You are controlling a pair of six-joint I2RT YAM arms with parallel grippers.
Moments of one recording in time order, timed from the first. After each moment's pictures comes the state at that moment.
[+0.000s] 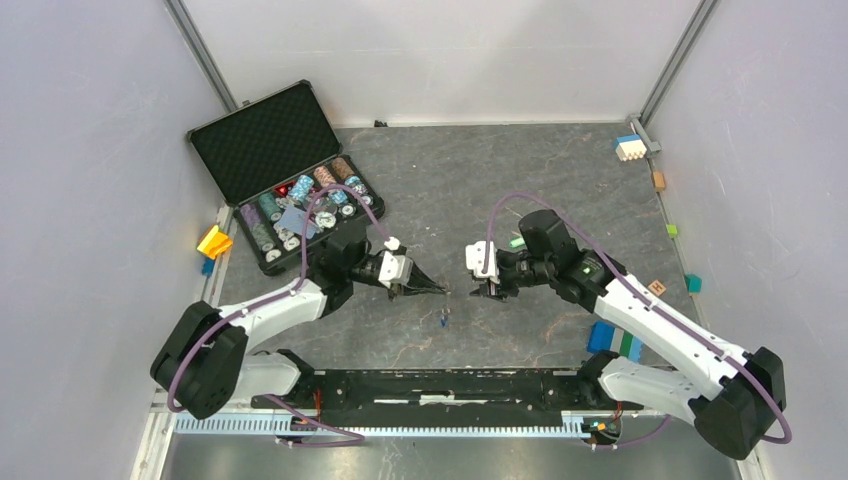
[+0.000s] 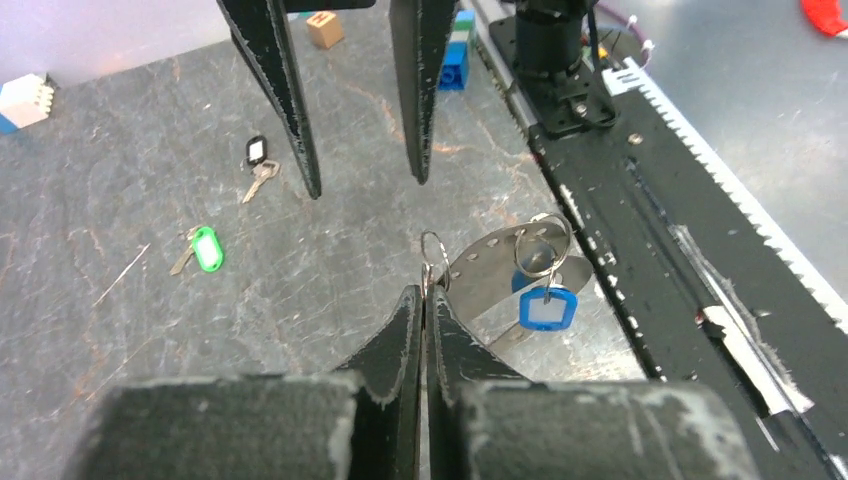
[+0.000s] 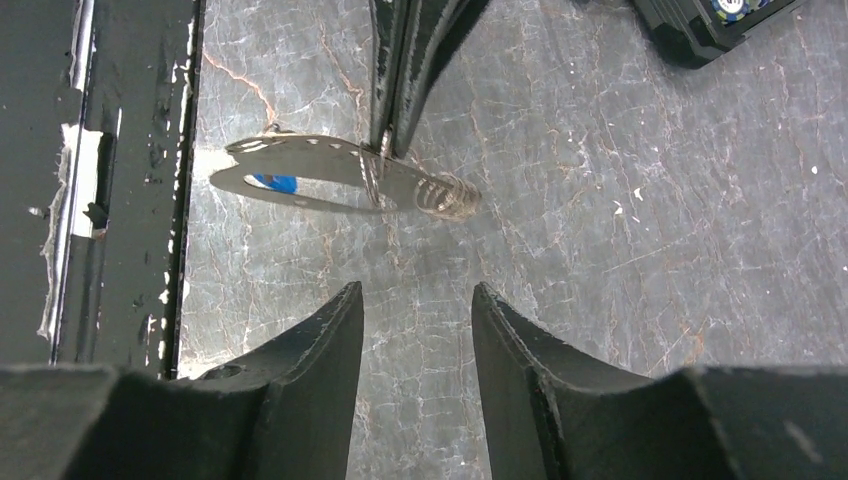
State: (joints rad) left arm -0.61 1.25 0.57 0.39 1.14 0.49; right arm 0.69 1.05 0.84 -0.48 -0.63 -0.73
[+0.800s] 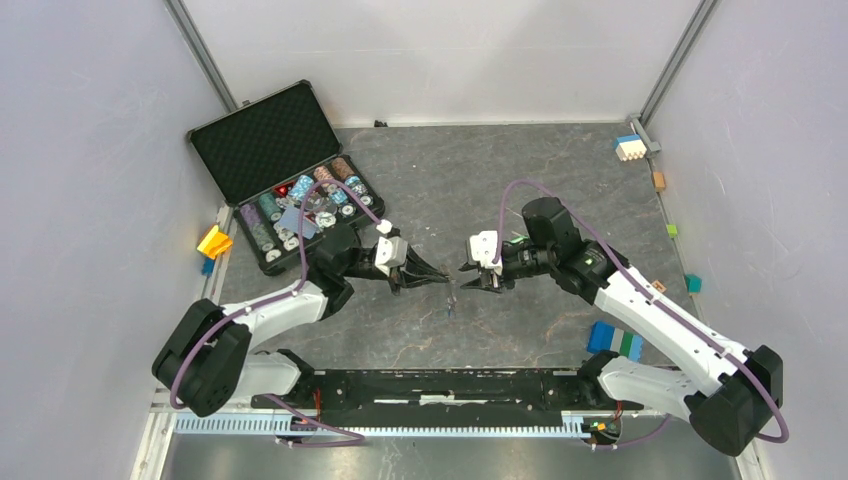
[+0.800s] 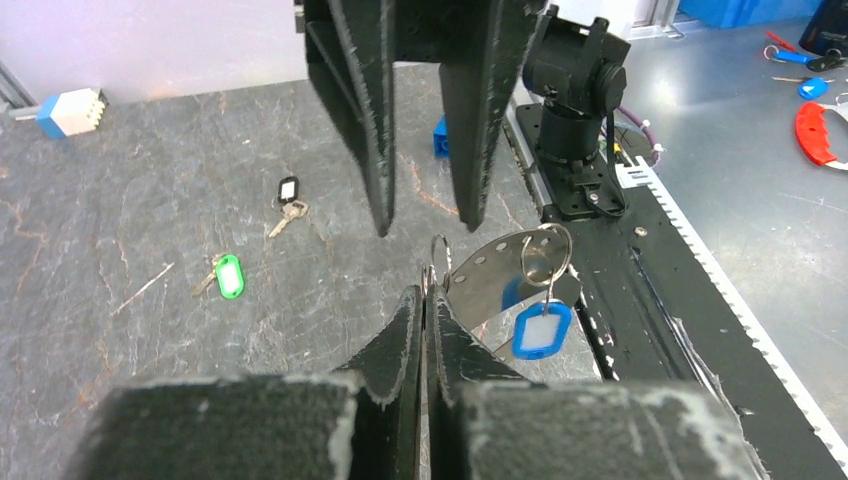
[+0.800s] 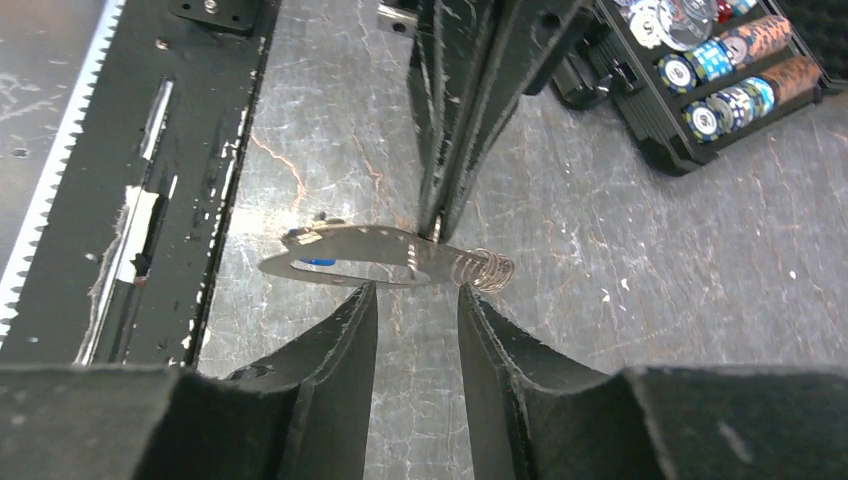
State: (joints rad) left arm -0.60 1.27 0.49 0.84 1.08 0.06; right arm 0.66 1.07 0.90 -0.45 -0.79 -0.73
